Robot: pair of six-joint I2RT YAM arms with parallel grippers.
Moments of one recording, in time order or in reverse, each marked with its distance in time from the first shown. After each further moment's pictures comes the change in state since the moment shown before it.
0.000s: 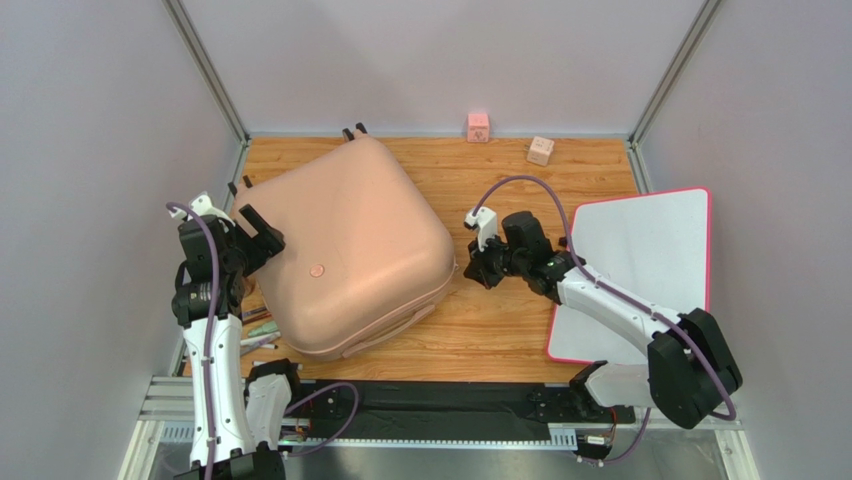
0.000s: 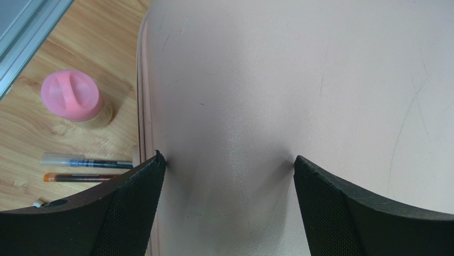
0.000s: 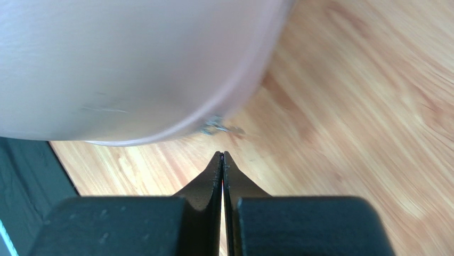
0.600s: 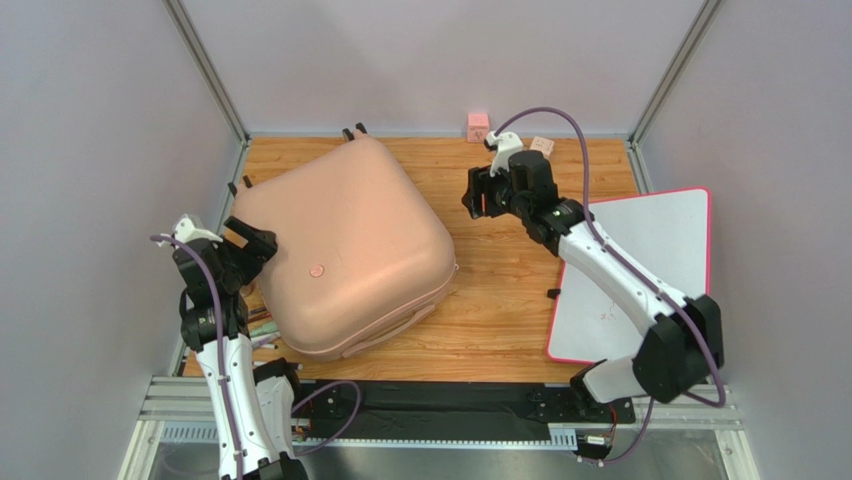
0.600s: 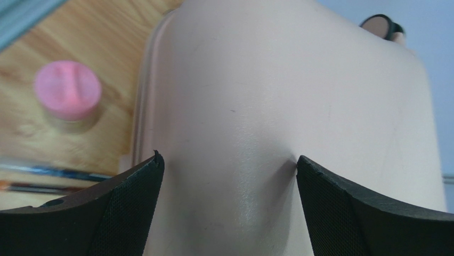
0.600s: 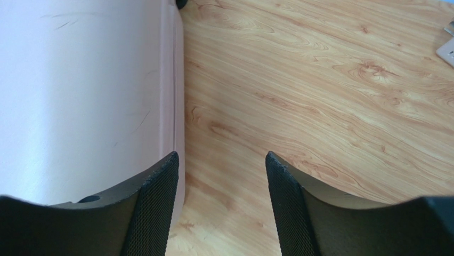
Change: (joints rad) left arm 0.127 -0.117 -0.139 0.109 0.040 -0.126; right arm -0.090 0.069 0.421 -0.126 0.354 0.191
